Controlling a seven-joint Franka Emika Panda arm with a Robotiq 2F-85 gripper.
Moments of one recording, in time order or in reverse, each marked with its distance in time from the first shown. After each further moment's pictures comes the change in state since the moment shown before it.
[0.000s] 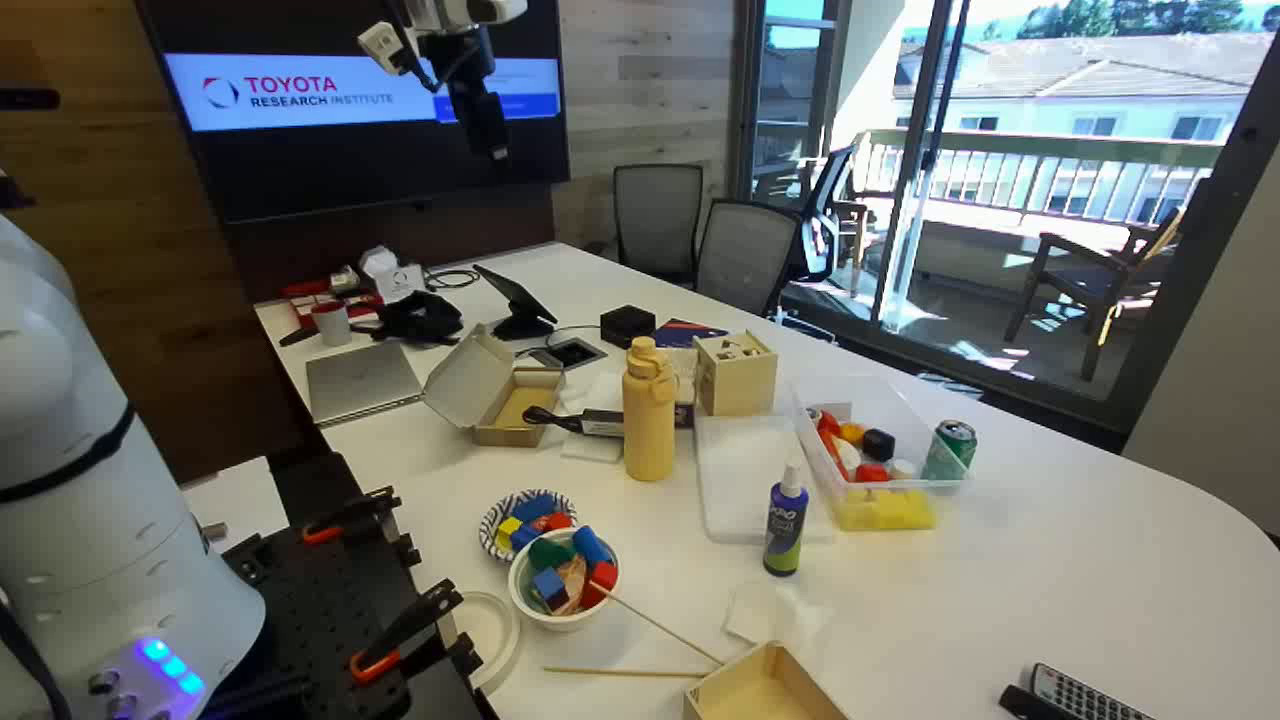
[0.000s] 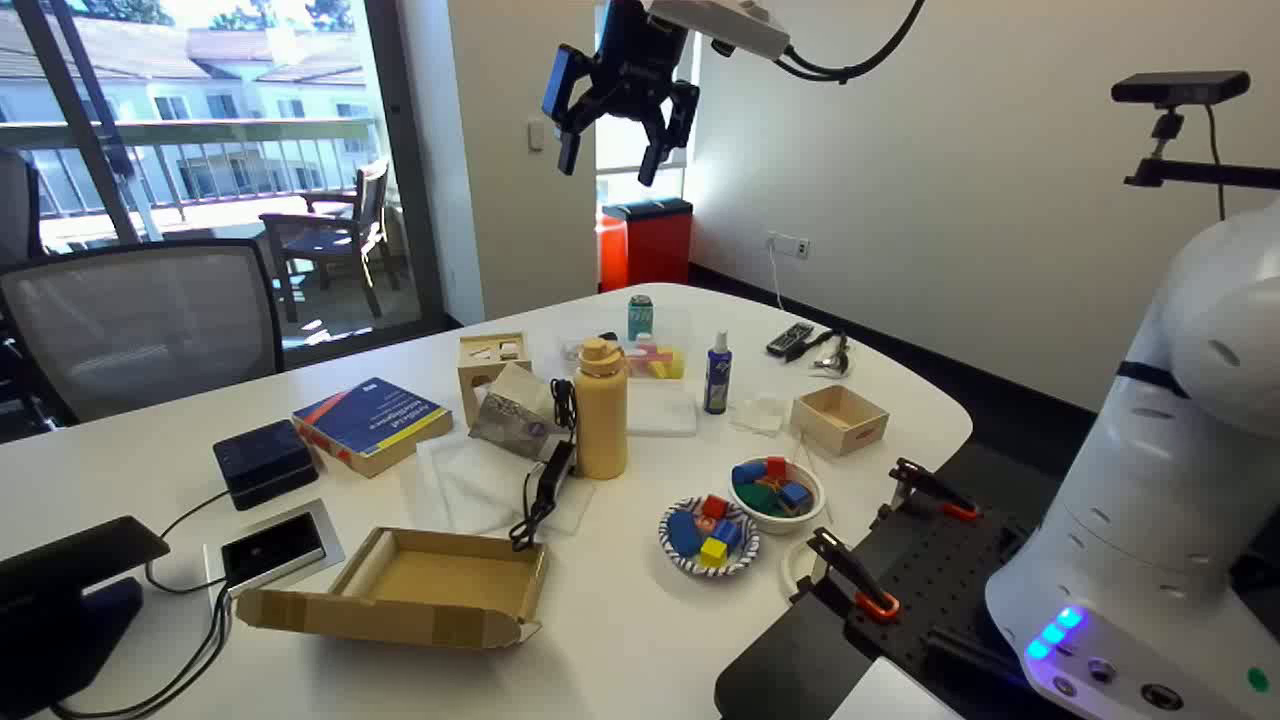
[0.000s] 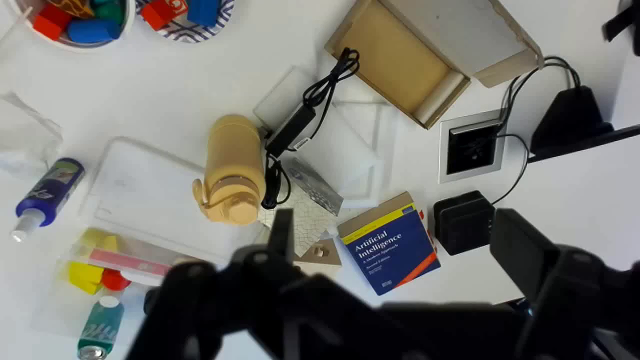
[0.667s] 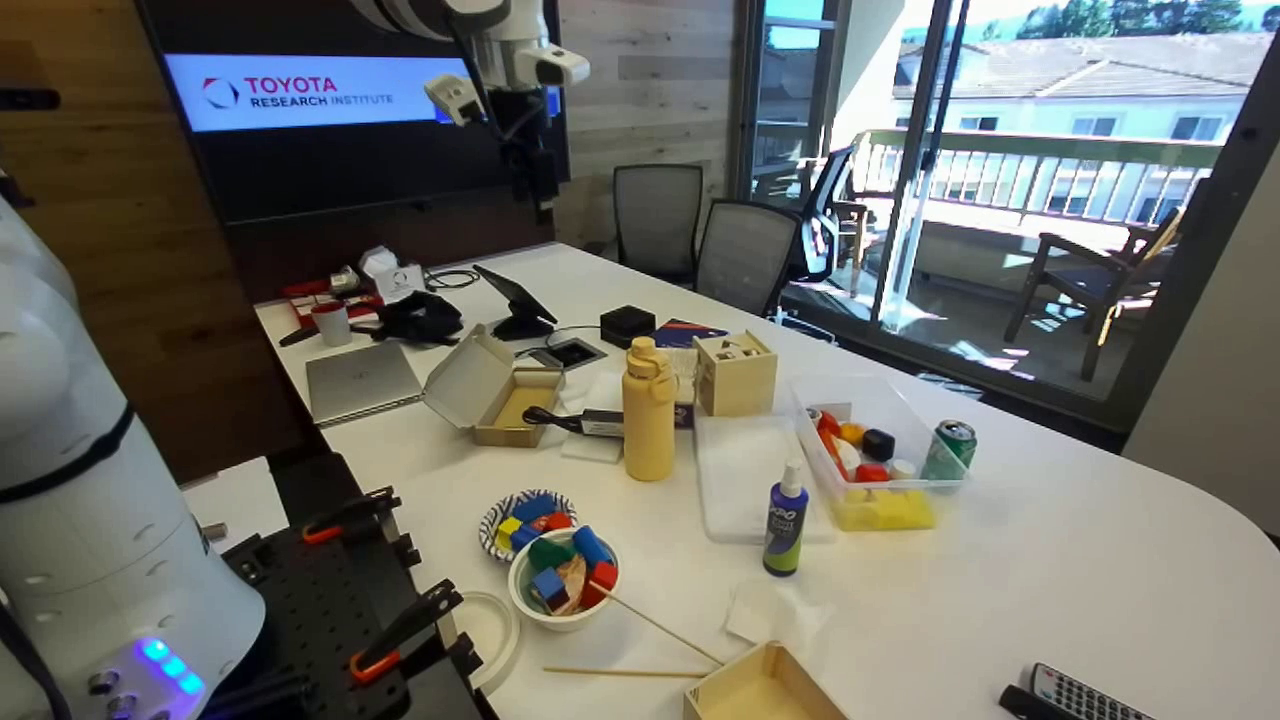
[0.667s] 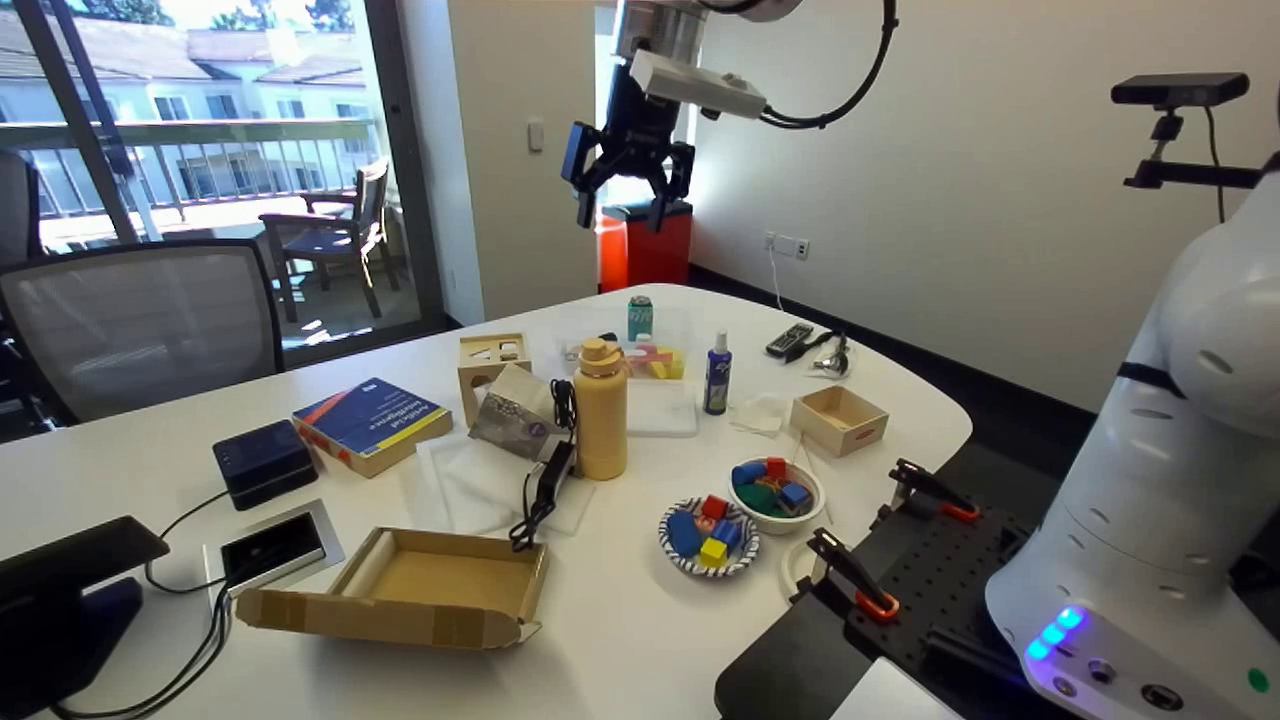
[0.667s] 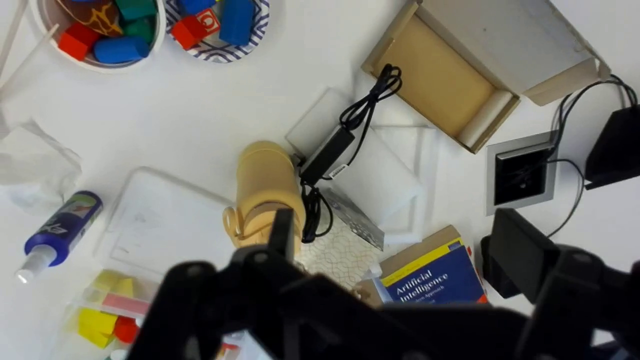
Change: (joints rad) arm -0.017 0.203 -0.094 0.058 -0.003 -0.001 -0.098
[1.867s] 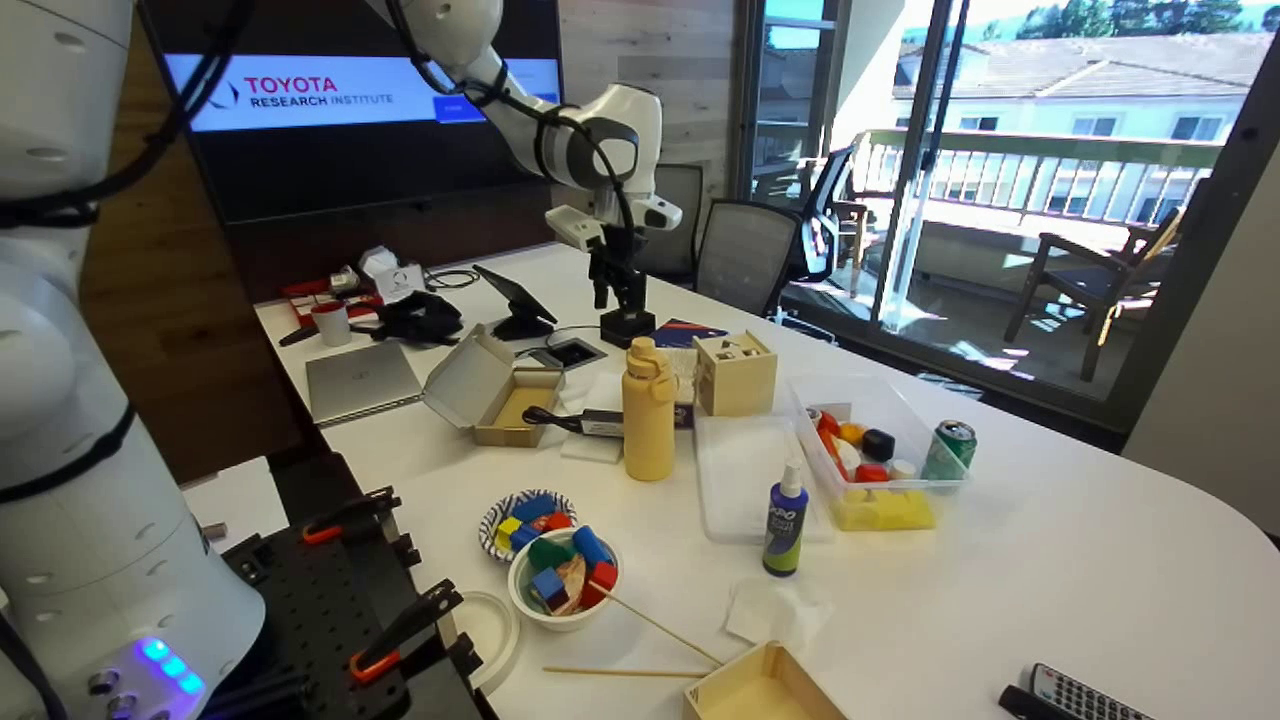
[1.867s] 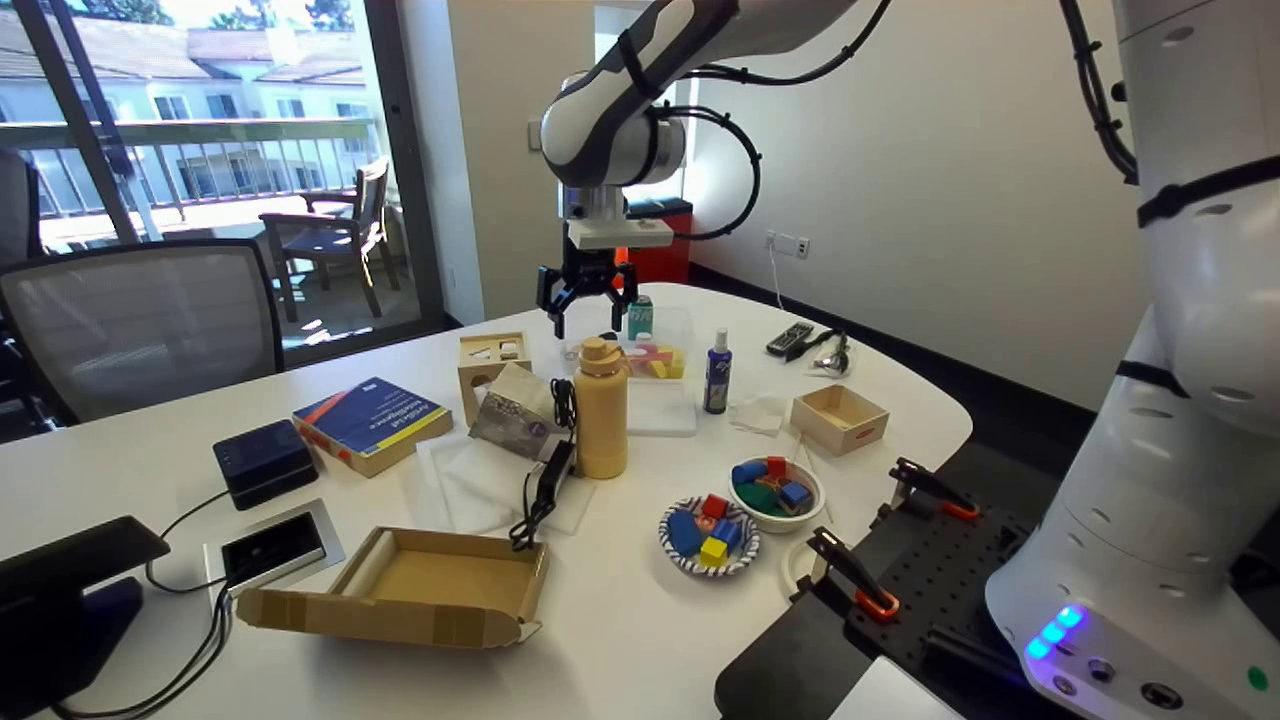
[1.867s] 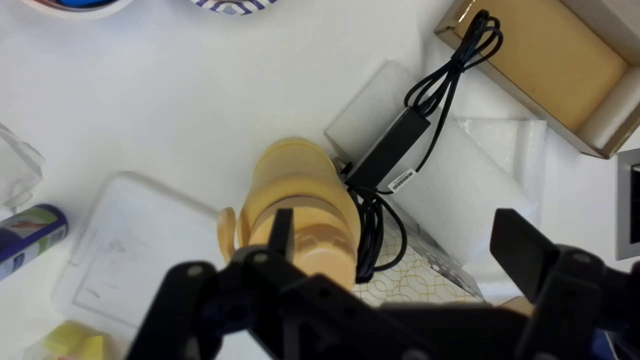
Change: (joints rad) arm 0.024 0.623 -0.088 0.389 -0.076 0.045 -0.025
